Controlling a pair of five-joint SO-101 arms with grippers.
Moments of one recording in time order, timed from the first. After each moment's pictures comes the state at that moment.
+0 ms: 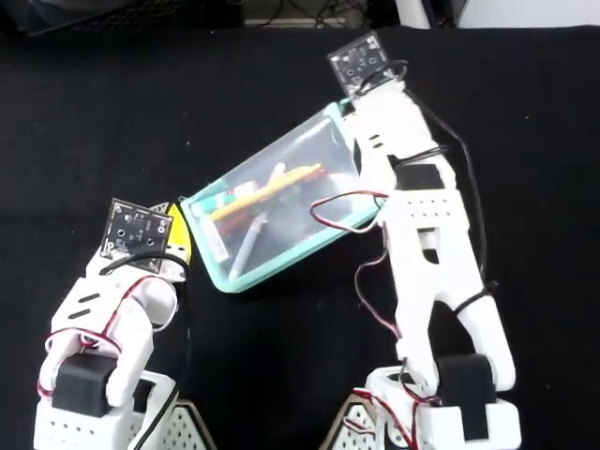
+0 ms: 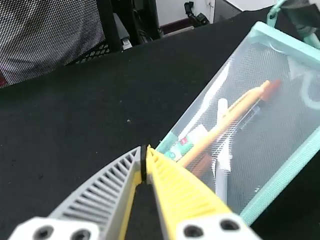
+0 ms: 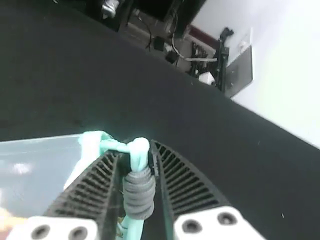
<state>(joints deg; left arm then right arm) 5.8 -89.3 63.3 57.2 -11.1 -4.8 -13.1 27.9 23.2 28.3</state>
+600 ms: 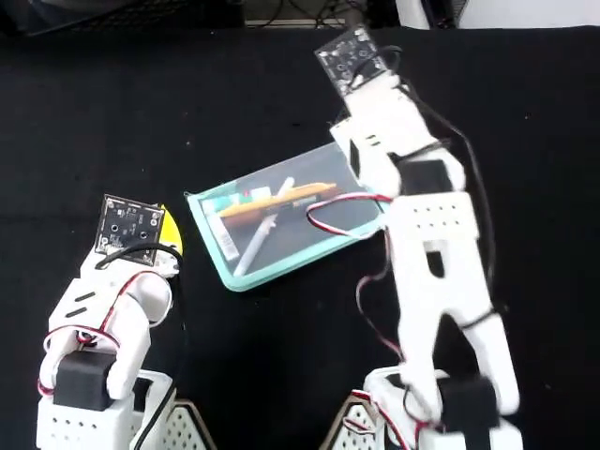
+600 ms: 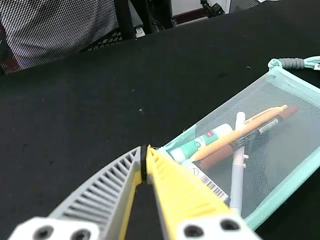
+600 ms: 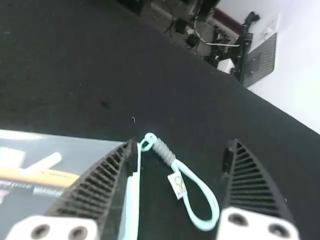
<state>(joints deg) 2.2 -89.1 64.6 57.2 -11.1 -6.2 -21.5 20.9 44.6 28.1</state>
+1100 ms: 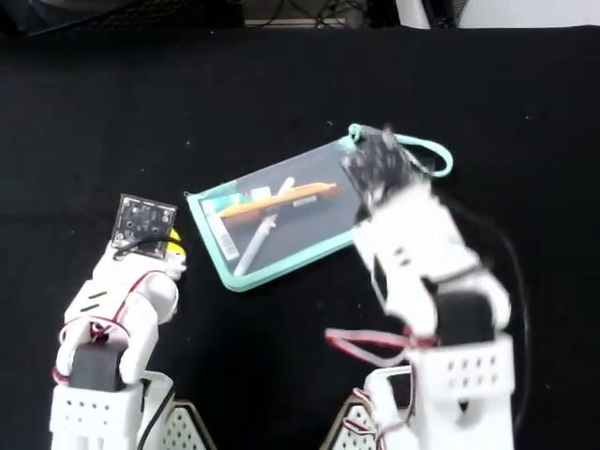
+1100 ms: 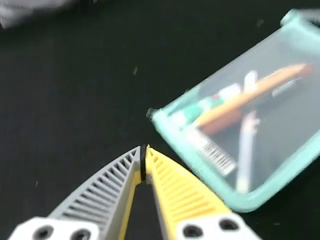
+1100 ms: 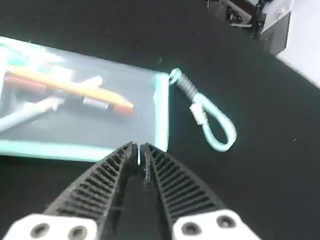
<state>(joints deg) -1.0 -89.1 76.6 54.4 -11.1 -6.0 -65.6 48.5 65.7 25.7</state>
